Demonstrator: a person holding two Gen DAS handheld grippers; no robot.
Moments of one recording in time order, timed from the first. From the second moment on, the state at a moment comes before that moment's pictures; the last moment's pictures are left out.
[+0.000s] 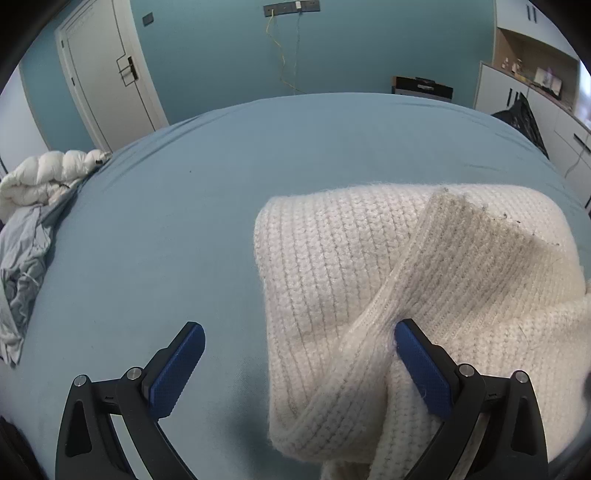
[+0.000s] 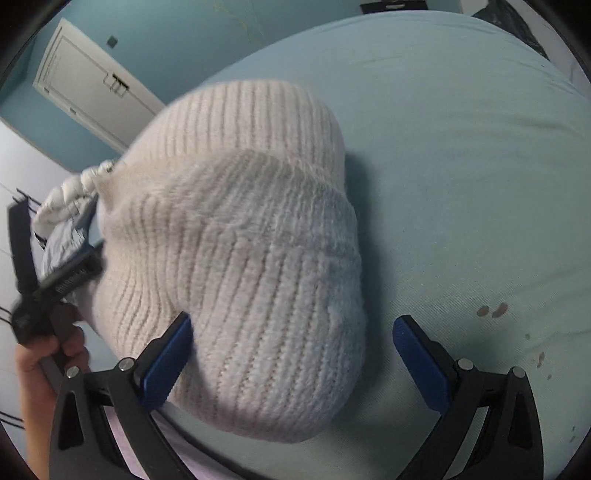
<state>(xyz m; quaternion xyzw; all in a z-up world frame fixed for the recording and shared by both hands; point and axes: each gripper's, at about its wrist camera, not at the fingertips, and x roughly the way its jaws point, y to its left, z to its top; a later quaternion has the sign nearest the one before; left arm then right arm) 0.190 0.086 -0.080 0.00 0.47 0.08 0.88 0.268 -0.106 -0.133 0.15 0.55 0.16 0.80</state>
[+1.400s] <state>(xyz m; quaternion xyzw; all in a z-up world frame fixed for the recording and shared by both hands) 0.220 0.155 -0.138 -0.27 0.57 -0.15 0.76 0.328 -0.142 -0.199 0.45 0.57 0.22 0.65</state>
